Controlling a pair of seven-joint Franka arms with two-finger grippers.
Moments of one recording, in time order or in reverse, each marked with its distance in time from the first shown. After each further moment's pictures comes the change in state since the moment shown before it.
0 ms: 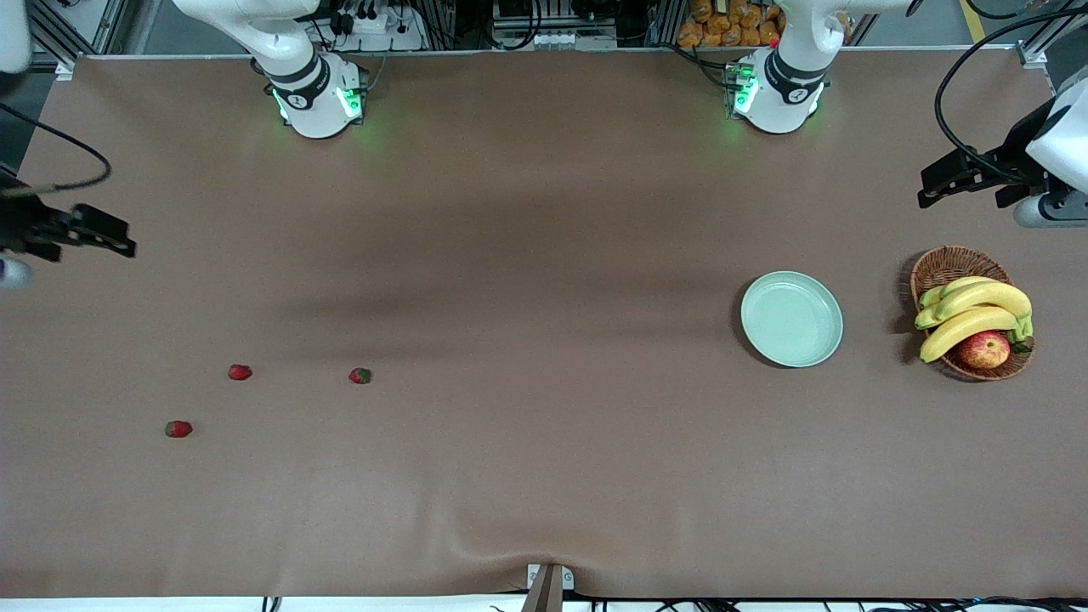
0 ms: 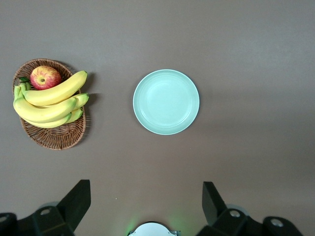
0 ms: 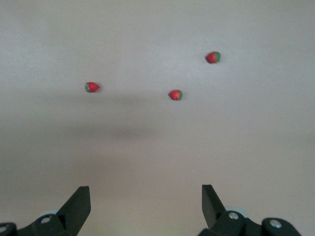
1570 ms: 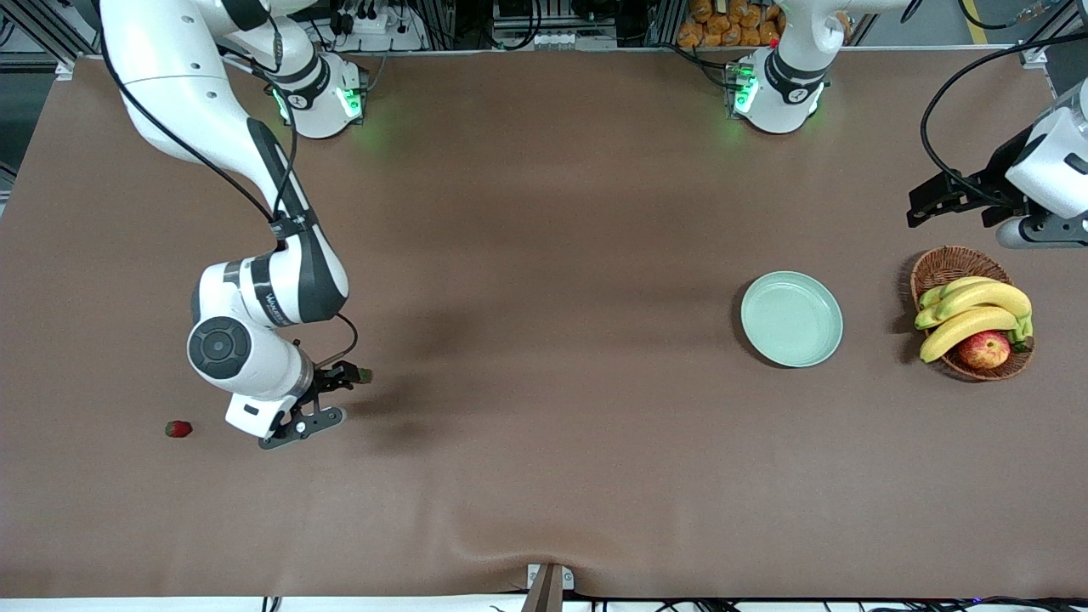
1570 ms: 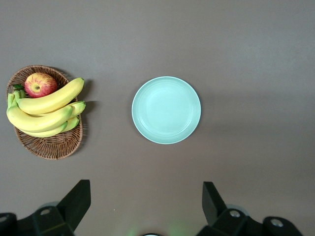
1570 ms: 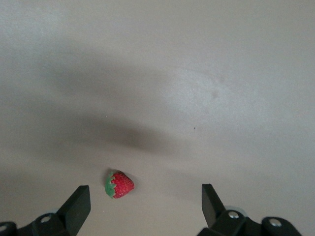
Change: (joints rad) left arm 0.005 0.003 -0.004 -0.078 0.000 0.099 0.001; right arm 0.216 0.508 0.003 -0.030 -0.003 0.590 -0.065
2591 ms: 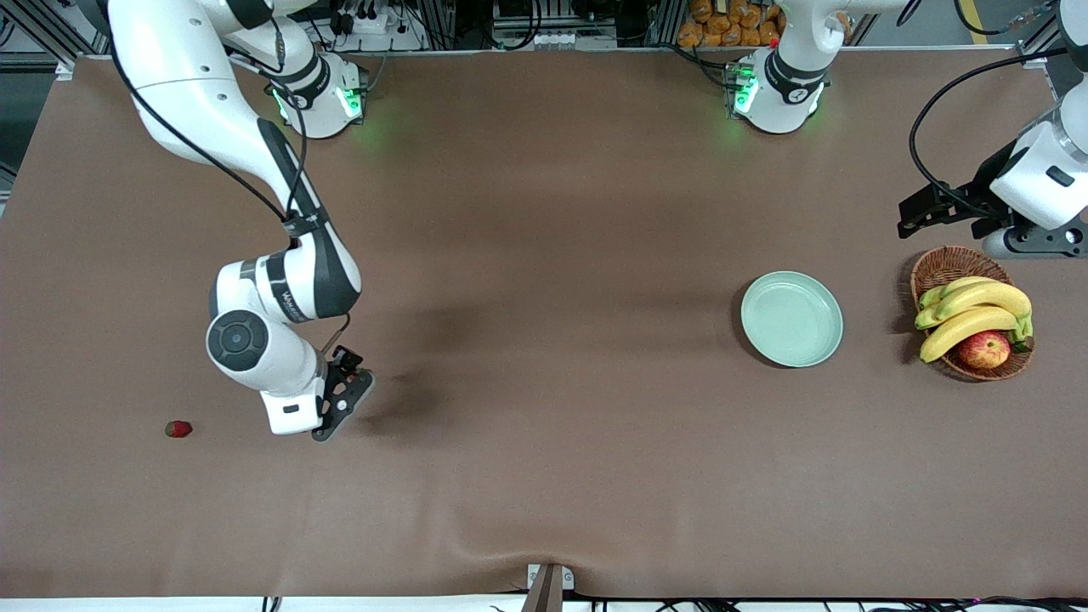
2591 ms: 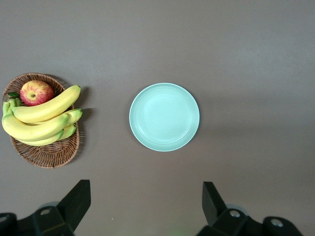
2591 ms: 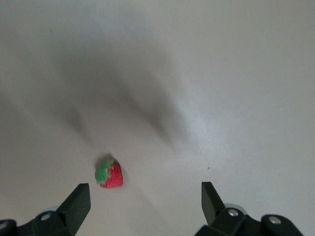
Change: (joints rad) left arm -0.003 0.005 -0.007 -0.026 0.000 0.052 0.000; right arm -0.010 0.002 0.021 -0.059 -0.002 0.071 -0.597
